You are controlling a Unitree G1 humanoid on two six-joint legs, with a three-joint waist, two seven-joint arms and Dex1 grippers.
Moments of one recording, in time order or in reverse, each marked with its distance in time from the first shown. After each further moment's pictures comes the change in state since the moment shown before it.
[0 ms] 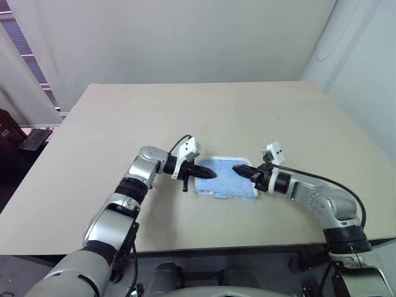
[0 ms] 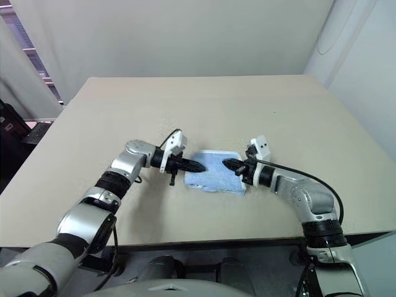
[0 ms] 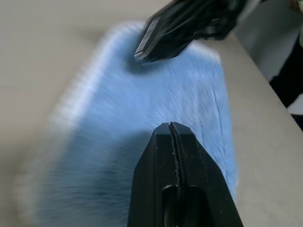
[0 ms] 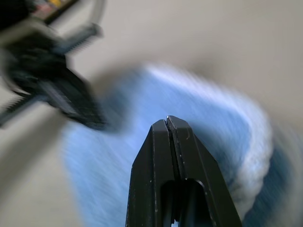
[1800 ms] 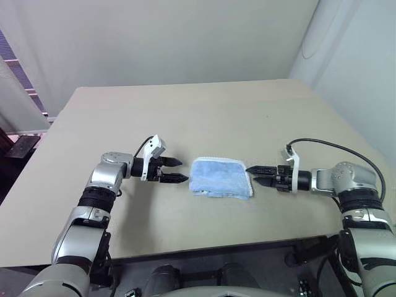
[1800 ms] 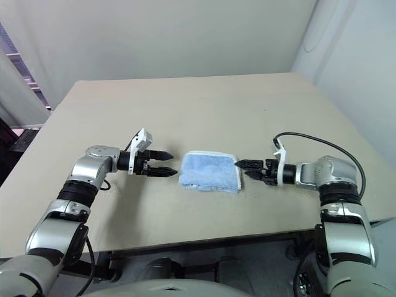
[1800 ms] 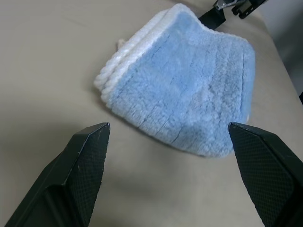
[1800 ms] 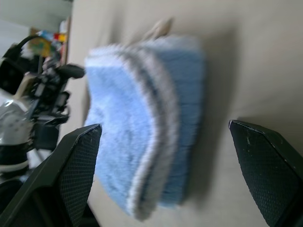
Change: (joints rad) left arm 0.159 0.235 0.151 -0.290 -0.094 0.317 0.009; right arm -0.354 -0.082 -0.086 0.610 0.077 0.568 0.303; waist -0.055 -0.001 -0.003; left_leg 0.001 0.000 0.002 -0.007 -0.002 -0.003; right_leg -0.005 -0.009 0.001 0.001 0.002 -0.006
